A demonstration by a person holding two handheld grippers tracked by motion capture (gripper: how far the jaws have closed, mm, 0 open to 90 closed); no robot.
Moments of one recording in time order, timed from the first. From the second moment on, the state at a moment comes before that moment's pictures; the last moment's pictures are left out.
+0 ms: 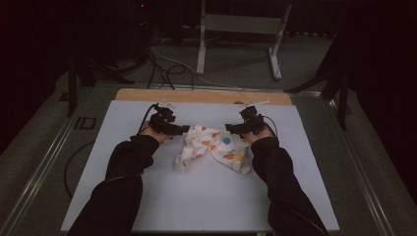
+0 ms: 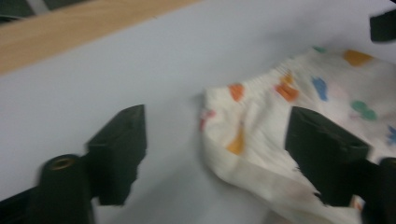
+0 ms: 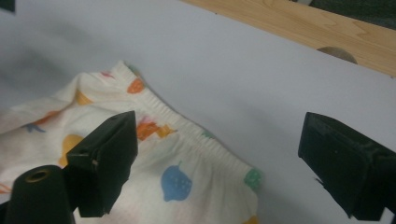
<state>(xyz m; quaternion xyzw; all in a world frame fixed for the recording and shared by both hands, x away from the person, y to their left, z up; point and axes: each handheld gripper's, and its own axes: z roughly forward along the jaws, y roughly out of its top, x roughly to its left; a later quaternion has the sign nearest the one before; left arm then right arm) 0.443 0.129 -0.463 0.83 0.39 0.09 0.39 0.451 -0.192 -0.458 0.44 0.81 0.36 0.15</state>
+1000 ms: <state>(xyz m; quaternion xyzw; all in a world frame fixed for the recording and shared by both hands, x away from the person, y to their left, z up) 0.341 0.118 -0.441 0.86 0.29 0.09 0.40 0.371 -0.190 -0.434 0.36 0.82 0.43 0.12</state>
